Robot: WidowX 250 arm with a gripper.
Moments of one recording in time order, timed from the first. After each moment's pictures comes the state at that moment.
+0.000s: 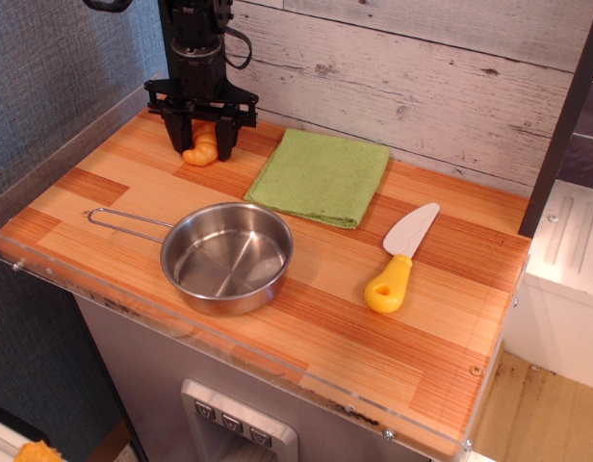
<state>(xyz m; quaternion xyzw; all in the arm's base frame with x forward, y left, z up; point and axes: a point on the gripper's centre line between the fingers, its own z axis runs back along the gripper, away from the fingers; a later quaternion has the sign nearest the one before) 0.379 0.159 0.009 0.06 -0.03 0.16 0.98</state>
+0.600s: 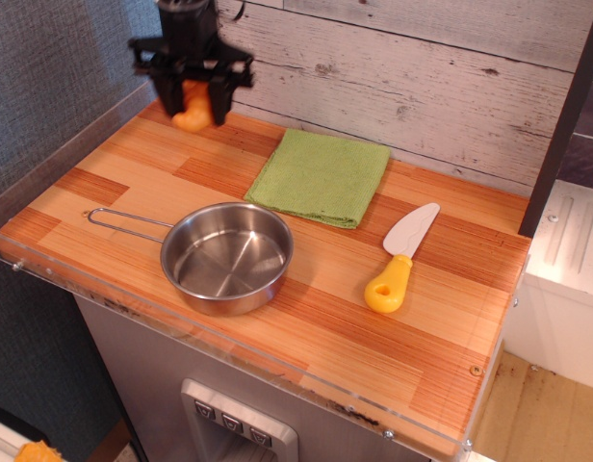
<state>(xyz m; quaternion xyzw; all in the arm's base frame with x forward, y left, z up) 0.375 0.118 0.078 0.03 -0.09 0.12 0.99</state>
